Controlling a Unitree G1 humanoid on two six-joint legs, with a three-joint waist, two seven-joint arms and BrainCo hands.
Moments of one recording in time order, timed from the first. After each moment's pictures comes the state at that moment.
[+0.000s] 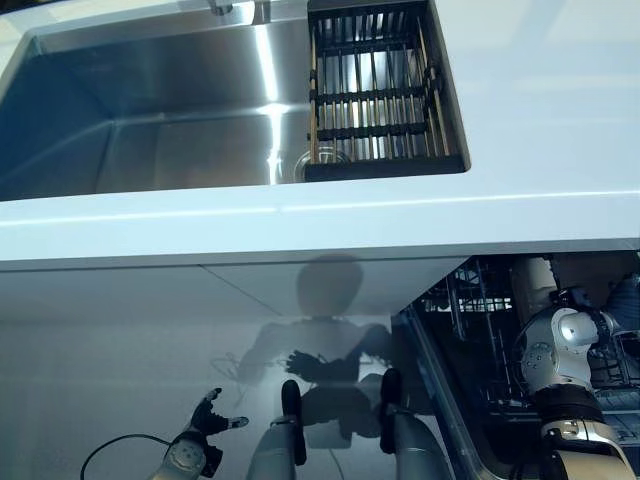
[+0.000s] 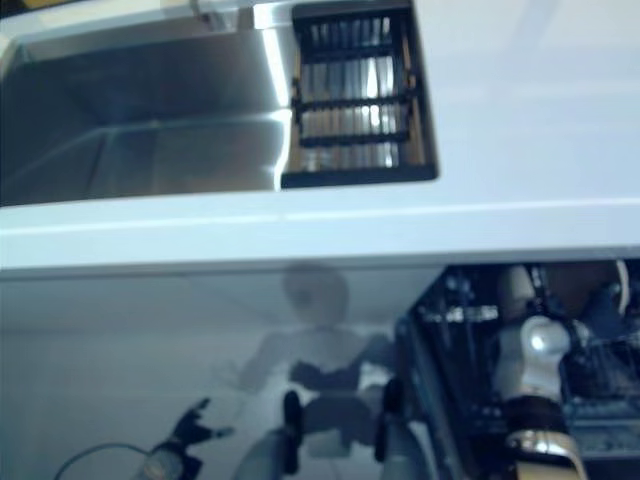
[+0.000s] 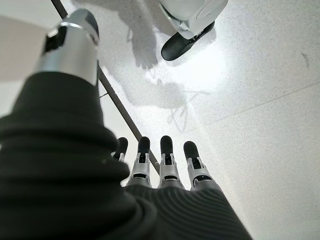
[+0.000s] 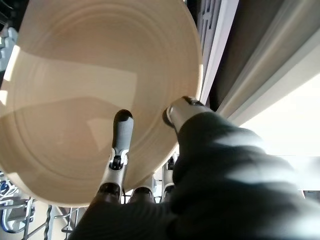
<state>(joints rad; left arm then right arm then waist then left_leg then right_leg) -0.17 0.40 -0.35 0.92 -0.07 -0.09 0.20 -0.49 -0.48 -0.23 0.53 0.62 -0.49 -1.03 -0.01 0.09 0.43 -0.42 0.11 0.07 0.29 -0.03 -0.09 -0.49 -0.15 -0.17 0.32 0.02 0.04</state>
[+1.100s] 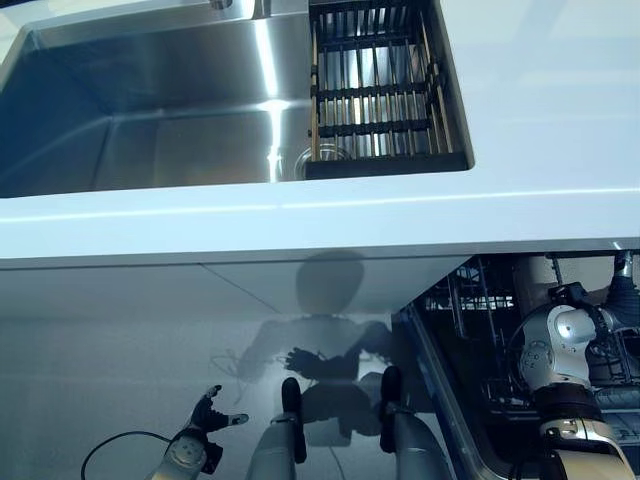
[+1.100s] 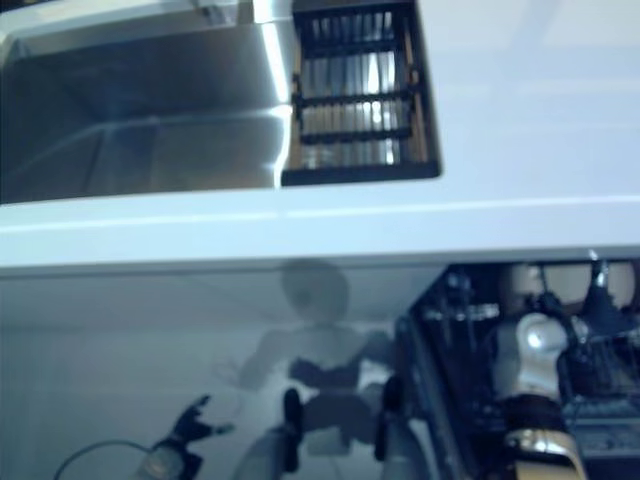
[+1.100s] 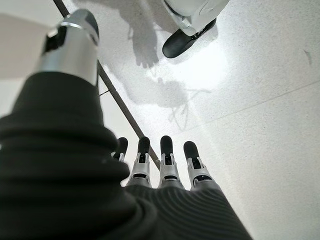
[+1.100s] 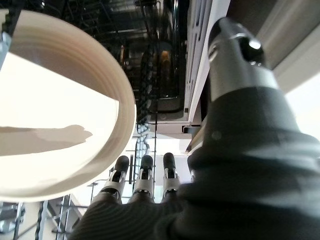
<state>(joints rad) -0.17 0.40 -0.35 0.92 -0.07 -0.09 0.20 -0.46 -0.48 -0.22 0.50 0.56 -0.49 -1.08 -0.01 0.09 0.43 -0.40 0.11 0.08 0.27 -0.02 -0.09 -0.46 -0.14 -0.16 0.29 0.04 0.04</state>
